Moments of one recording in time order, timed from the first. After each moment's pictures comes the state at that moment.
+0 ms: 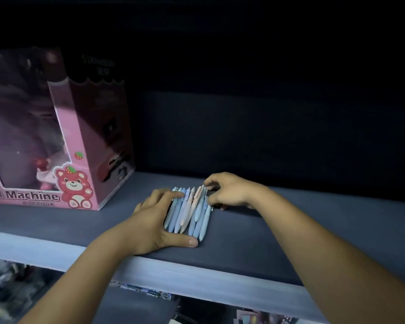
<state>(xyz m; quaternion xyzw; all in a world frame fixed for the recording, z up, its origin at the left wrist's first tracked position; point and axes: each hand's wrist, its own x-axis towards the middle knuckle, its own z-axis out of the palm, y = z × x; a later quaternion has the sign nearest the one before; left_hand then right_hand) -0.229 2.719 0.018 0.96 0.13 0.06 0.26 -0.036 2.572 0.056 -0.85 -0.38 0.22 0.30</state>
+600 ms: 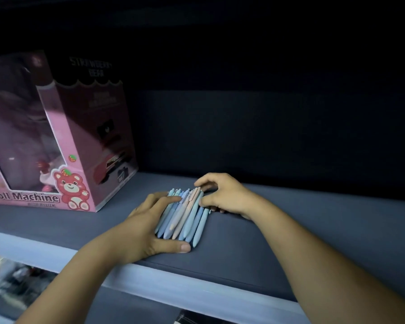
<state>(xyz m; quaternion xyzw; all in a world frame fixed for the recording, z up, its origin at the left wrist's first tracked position) -0.234 2.712 0.017 0.96 0.13 0.05 0.25 -0.036 2.568 0.042 -0.77 -0.42 0.22 0.43</state>
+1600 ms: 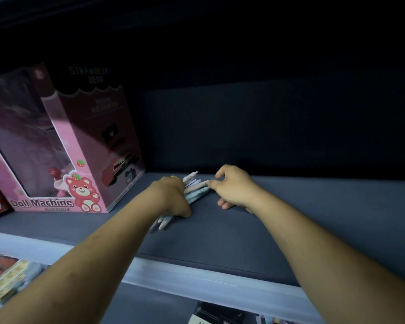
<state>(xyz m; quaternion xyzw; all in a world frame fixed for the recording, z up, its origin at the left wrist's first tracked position) -0.162 2.681 0.078 0.93 0.35 -0.07 0.04 -0.048 2.566 0.047 -0.82 -0.31 0.17 0.45</state>
